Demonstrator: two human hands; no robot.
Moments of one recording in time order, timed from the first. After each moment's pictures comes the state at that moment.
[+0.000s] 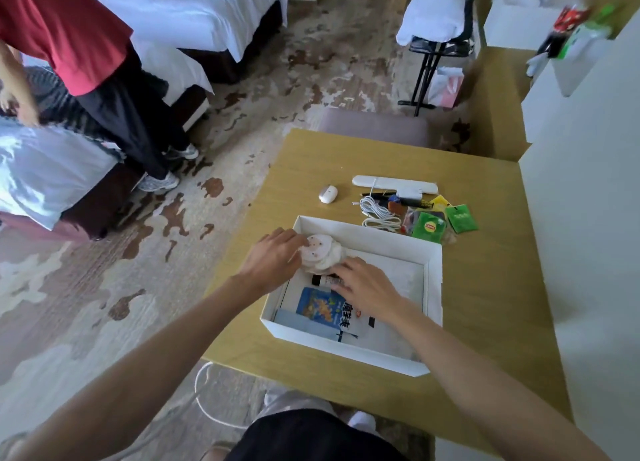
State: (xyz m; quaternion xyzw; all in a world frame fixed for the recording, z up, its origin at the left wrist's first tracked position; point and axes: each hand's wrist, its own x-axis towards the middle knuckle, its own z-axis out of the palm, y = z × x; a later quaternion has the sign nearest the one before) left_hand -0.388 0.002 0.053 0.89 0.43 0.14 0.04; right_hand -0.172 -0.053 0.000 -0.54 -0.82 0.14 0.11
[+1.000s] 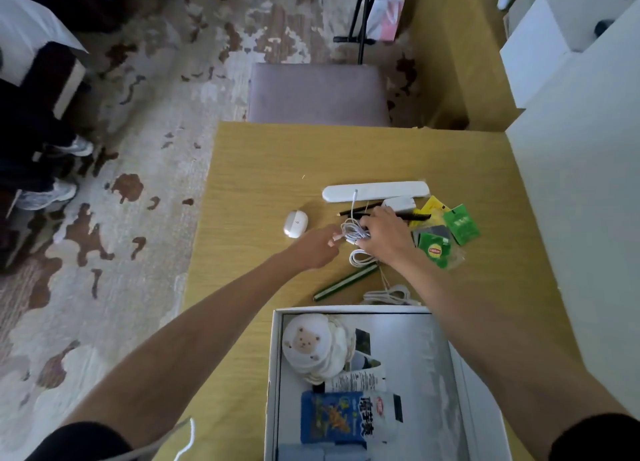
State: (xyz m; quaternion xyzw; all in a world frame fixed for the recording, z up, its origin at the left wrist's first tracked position) left_hand -0.250 0.224 -0.051 0.81 0.39 -0.05 0.43; right_hand -0.076 0.167 -0.051 -0.77 -0.62 0.15 -0.01
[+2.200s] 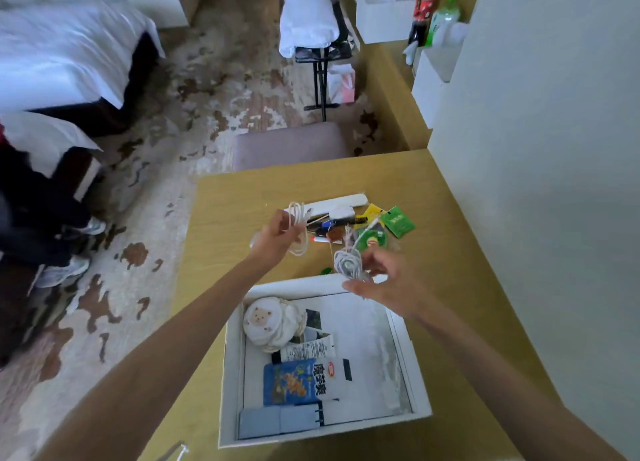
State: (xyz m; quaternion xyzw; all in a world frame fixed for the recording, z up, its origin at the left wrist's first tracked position) left_hand -0.238 0.150 0.049 0.72 0.45 0.21 0.48; right_hand -0.069 -0.047 0.077 -0.66 -0.50 0.38 0.41
